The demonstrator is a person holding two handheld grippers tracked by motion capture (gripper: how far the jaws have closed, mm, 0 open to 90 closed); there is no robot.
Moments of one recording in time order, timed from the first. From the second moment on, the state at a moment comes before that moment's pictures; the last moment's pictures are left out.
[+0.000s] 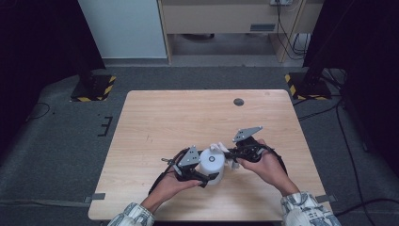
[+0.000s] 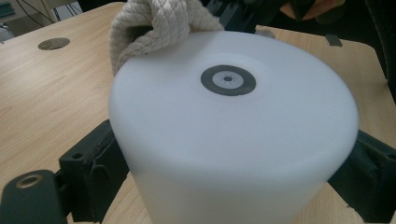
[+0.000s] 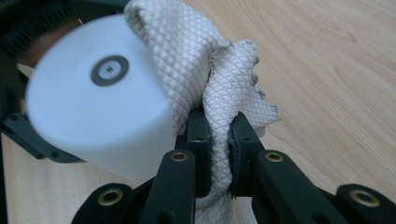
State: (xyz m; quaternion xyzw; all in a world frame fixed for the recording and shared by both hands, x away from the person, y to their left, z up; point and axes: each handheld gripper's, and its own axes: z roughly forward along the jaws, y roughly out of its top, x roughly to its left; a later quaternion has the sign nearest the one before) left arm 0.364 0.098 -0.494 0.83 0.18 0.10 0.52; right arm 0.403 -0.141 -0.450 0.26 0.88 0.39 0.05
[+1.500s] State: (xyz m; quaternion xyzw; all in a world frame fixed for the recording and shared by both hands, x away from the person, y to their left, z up) left arm 0.364 0.098 -0.494 0.83 0.18 0.10 0.52; right arm 0.416 -0.138 -0.468 0.28 0.87 0.41 0.02
